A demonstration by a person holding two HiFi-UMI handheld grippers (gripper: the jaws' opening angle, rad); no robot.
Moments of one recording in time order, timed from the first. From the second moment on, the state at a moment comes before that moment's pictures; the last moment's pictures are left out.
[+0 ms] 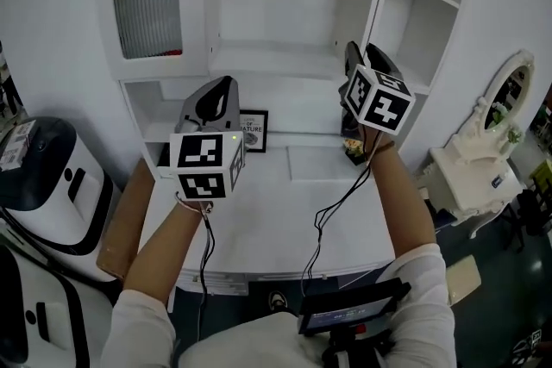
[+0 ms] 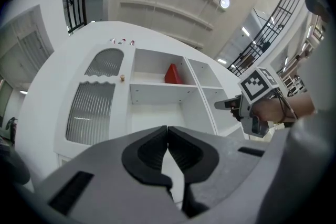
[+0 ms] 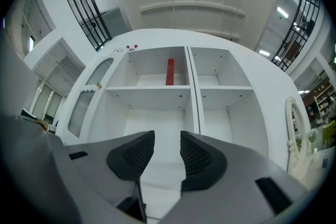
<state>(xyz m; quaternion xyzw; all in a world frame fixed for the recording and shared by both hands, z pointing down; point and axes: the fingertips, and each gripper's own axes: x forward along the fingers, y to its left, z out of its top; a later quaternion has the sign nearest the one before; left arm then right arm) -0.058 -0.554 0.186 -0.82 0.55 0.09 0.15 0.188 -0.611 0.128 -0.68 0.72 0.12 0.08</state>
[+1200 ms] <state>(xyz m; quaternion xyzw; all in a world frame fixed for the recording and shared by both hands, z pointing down) -0.040 -0.531 0.309 -0.83 0.55 0.08 0.05 0.198 -0.500 0.280 -0.68 0.72 0.09 0.07</state>
